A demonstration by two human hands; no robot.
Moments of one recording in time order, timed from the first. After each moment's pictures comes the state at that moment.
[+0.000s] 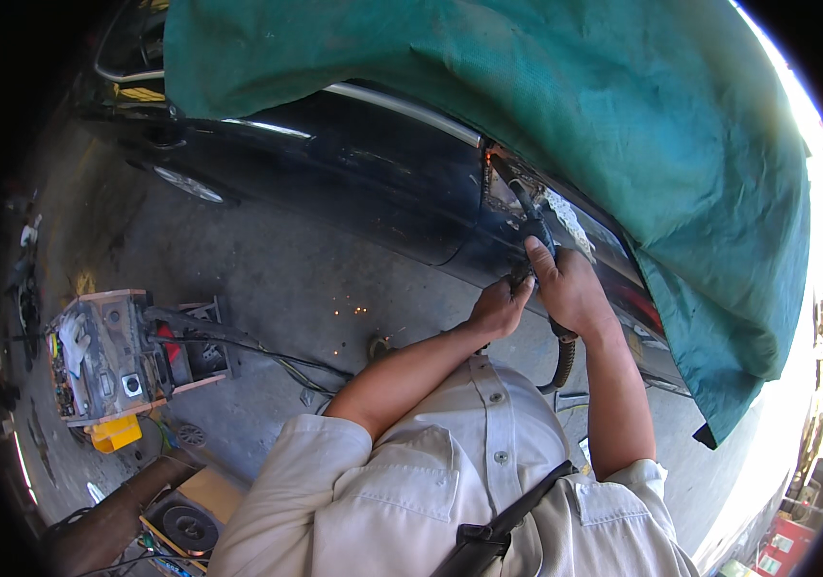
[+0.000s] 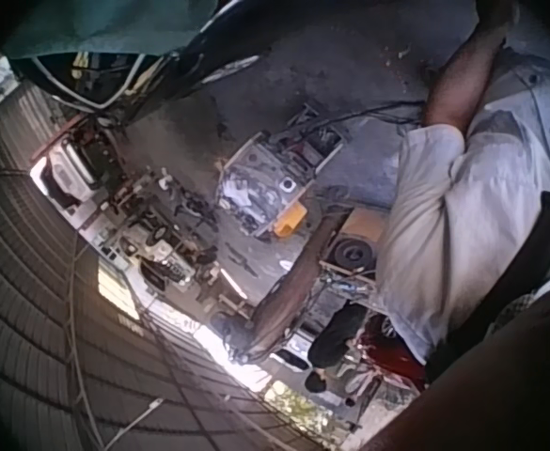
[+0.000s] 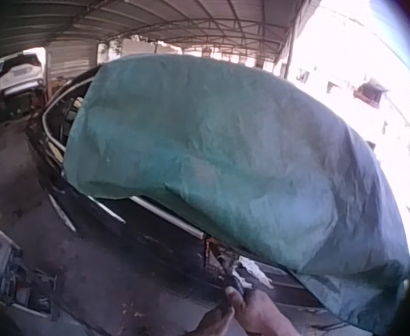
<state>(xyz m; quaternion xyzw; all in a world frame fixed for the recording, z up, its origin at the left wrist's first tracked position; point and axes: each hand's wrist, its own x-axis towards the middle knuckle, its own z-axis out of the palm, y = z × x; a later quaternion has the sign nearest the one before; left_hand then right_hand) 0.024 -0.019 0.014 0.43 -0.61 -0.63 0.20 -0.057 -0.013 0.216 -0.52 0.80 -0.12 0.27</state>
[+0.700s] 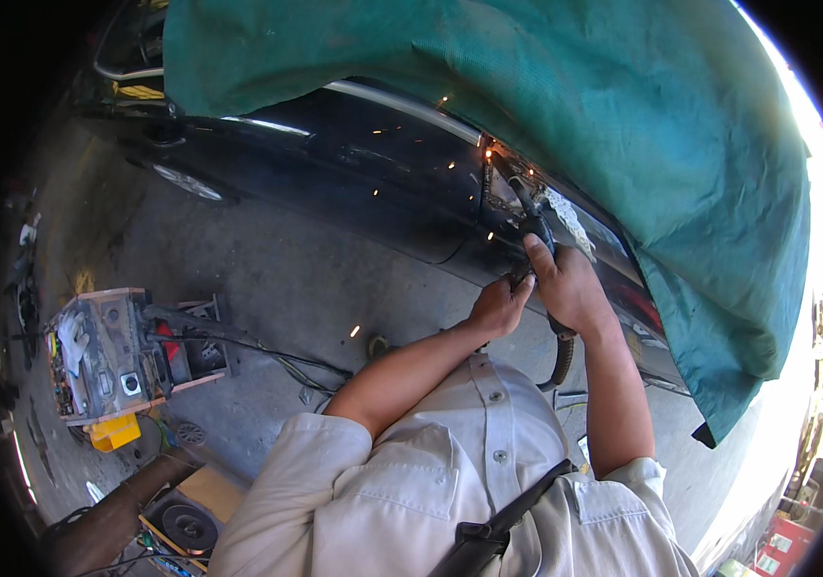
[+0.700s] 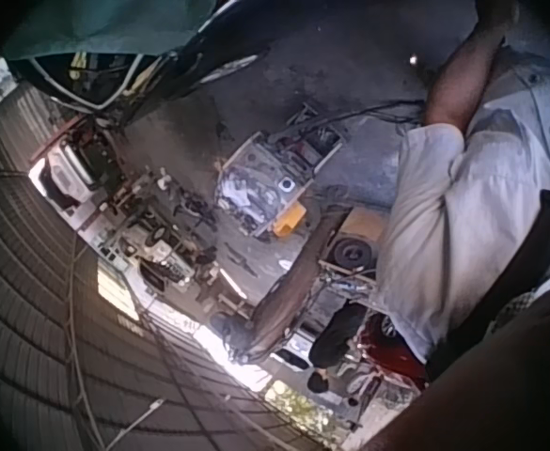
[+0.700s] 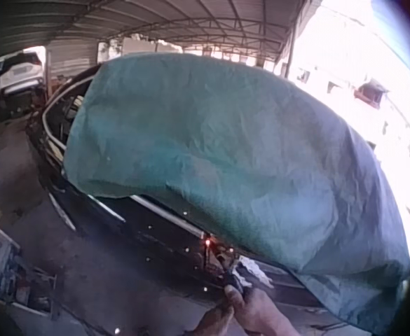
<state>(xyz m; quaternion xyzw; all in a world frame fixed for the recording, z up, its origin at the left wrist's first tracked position) 0.025 -0.019 0.011 0.42 -0.62 -0.63 0.20 -0.057 -0.015 0.216 -0.52 0.80 -0.12 0.29</state>
